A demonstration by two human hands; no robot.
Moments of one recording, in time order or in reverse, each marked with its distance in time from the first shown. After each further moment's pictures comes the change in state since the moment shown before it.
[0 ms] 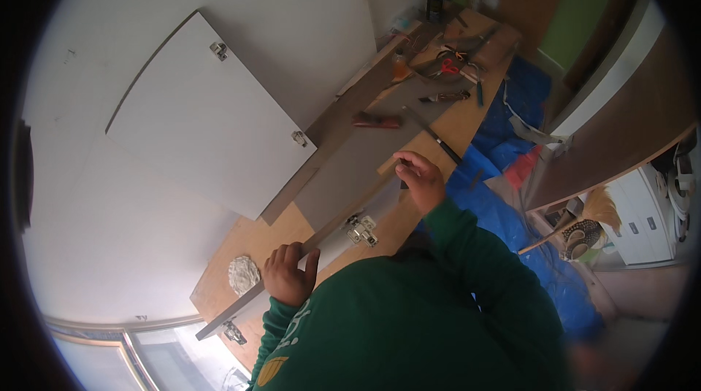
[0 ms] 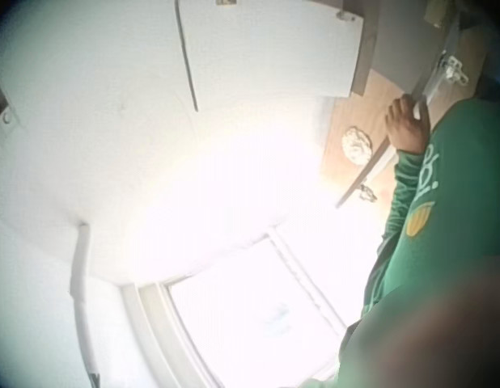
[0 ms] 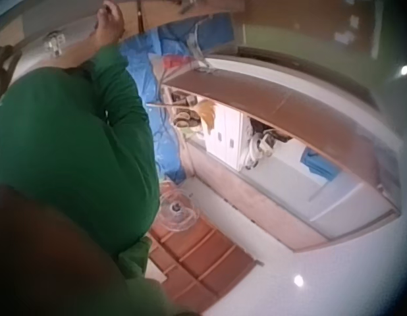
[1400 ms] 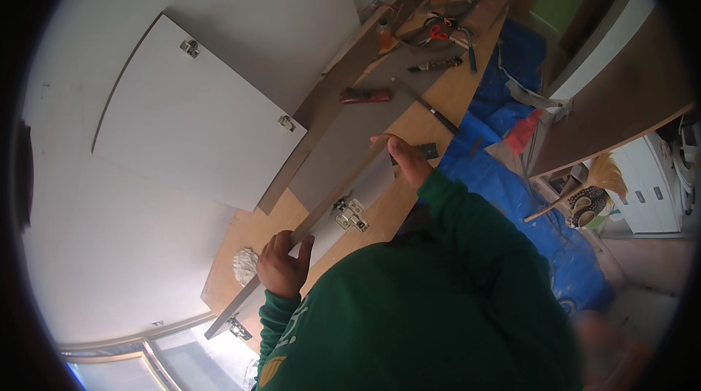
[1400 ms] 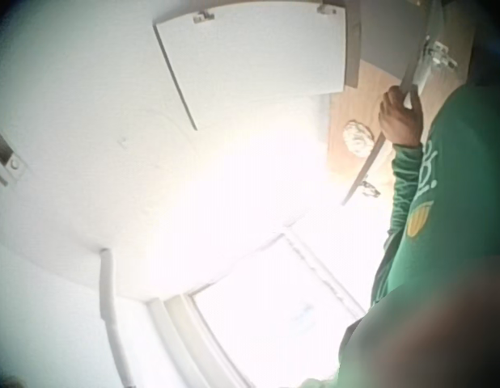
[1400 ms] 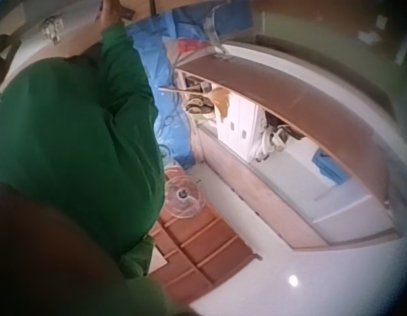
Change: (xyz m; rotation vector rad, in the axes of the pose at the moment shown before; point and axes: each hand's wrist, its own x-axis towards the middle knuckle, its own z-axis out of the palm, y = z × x) left_hand 0.005 -0.002 0.006 0.015 -0.080 -0.034; right_hand 0.011 0.042 -0.006 -0.065 -0.256 -0.003
